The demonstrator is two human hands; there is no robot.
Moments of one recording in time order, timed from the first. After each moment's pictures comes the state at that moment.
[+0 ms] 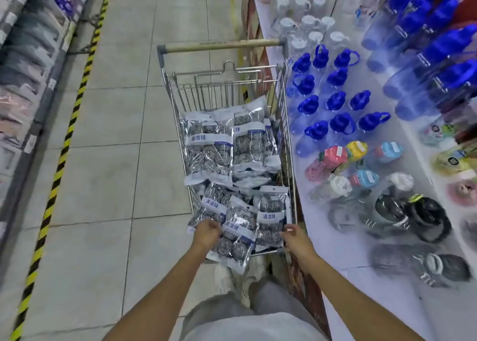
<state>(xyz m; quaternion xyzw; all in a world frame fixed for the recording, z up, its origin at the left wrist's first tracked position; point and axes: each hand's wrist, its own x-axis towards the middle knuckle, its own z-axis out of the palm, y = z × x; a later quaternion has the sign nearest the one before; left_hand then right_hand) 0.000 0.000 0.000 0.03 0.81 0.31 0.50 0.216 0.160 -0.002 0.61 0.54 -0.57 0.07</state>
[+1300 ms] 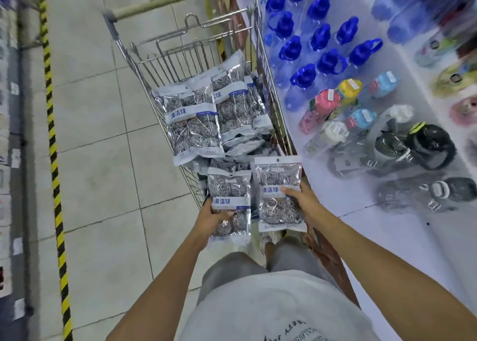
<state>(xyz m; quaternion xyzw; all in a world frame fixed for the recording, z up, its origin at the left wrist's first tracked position) -0.001 -0.023 -0.013 0.07 0.73 0.36 0.57 0.229 0.161 -0.021 0.60 0.39 -0.70 -0.08</state>
